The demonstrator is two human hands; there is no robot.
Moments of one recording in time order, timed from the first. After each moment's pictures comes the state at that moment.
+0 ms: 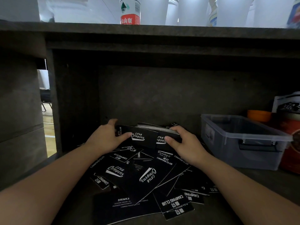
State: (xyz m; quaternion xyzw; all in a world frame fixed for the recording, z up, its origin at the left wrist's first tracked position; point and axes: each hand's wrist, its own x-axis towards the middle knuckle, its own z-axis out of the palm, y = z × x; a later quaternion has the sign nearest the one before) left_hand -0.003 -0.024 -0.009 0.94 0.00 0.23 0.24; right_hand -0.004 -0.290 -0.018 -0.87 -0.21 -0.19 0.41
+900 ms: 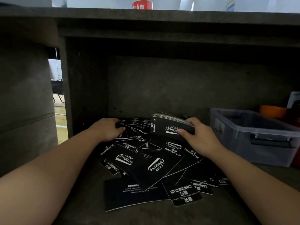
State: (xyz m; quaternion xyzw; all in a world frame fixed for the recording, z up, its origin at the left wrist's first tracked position) left_hand 0.013 0.010 -0.014 0.98 0.07 0.10 0.14; right_hand -0.002 -0.299 -0.015 -0.91 -0.15 -0.23 0.31
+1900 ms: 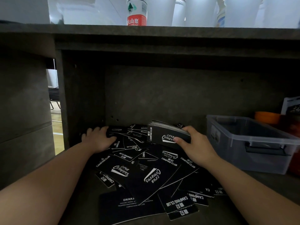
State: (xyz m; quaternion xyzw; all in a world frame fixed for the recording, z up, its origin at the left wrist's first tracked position) left_hand 0.021 0.024 -0.026 0.98 0.15 0.10 0.11; right_hand -0.003 -0.298 -0.016 -0.90 -0.15 -0.22 0.35
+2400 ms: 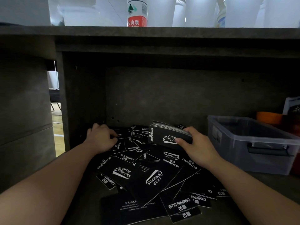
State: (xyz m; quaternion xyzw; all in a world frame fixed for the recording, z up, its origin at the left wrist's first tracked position) left_hand 0.021 0.020 -0.021 0.98 0.06 0.16 0.05; right_hand -0.001 -0.300 -0.015 -0.90 -0.15 -0.22 0.35
